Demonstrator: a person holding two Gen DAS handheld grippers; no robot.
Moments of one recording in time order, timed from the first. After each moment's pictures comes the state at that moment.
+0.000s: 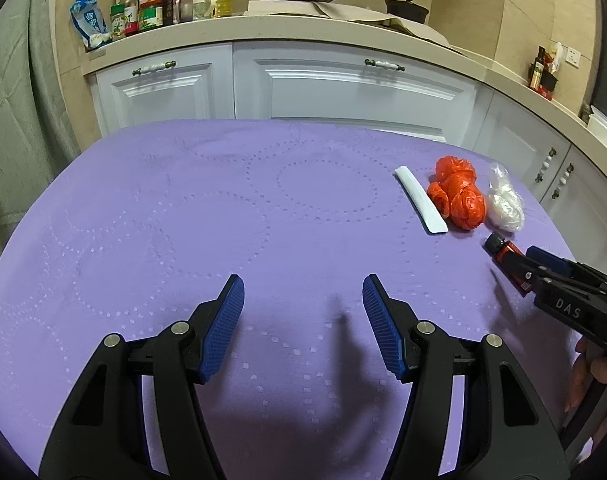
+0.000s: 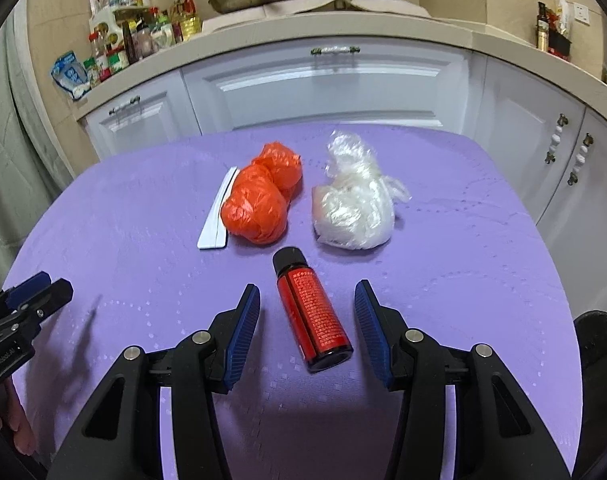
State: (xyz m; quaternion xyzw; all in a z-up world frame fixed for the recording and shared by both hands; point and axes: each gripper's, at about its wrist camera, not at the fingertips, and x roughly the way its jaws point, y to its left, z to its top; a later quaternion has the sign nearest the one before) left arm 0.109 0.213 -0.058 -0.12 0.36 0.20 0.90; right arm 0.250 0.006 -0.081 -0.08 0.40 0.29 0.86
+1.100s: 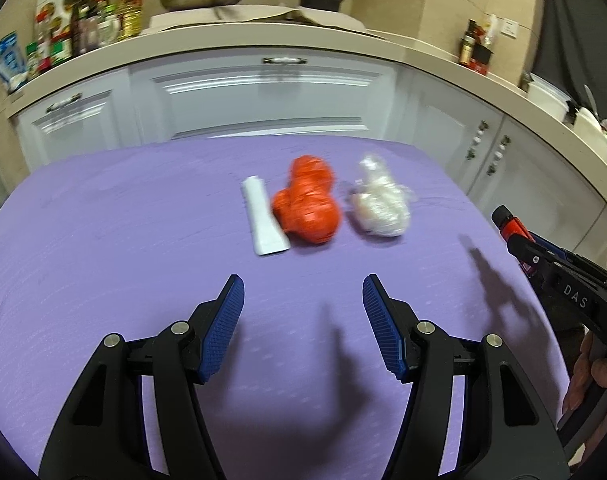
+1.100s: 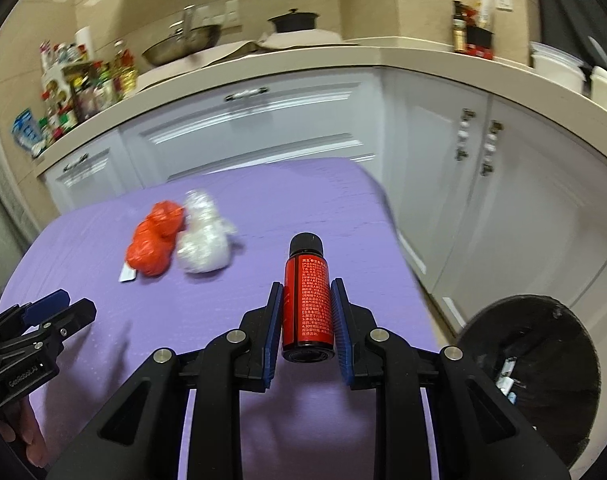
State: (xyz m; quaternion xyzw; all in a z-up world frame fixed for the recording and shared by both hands) left arm 0.181 0.110 -0.045 -0.09 0.36 0.09 0.92; right arm 0.268 -0.112 -0.048 -0.02 0.36 0.19 0.91
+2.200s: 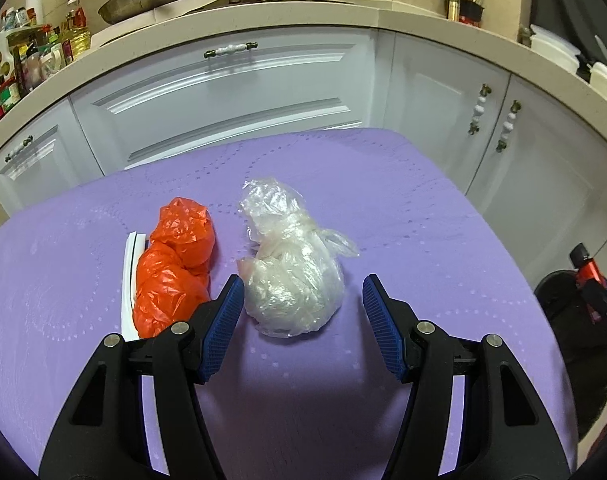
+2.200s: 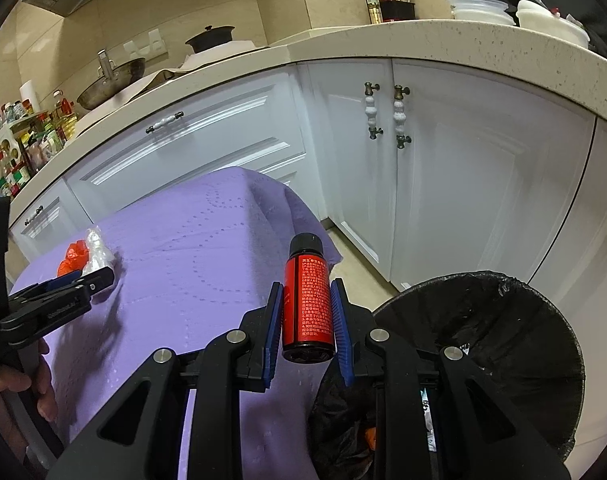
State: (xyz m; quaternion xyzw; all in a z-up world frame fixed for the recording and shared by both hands) left arm 0.302 0.049 -0.071 -0.03 0.40 0.10 0.91; right arm 0.301 -0.212 -0.071 0.05 0.36 0.13 0.92
